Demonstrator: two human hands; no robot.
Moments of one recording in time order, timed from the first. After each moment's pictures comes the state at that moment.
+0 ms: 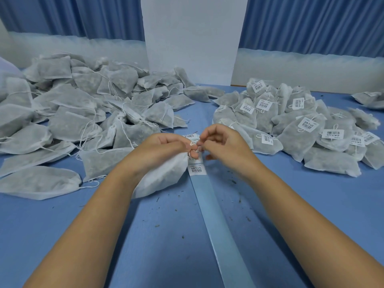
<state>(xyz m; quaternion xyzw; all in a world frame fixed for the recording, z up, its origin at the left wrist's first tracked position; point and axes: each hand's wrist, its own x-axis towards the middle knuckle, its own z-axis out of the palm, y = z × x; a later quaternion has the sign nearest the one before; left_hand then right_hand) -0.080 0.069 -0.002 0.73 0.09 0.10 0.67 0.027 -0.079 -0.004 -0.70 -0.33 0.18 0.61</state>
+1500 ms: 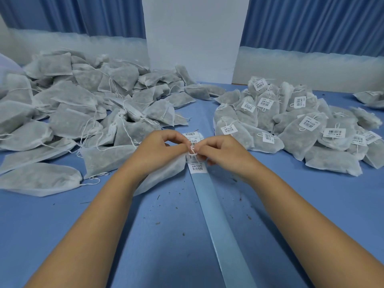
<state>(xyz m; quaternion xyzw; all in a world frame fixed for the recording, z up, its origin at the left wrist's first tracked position) -0.073 0.076 -0.015 0.84 0.15 0.17 0.49 0.028 -0.078 -0.011 -0.75 -0.35 0.22 0.51</state>
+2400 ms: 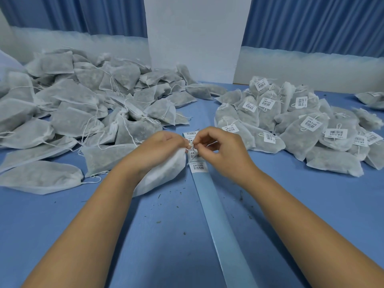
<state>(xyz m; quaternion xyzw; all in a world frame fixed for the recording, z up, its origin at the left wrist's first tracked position) -0.072 0.079 -0.011 0.82 0.15 0.10 0.55 0.024 -0.075 -0.020 -0.72 -0.47 0.00 0.50</state>
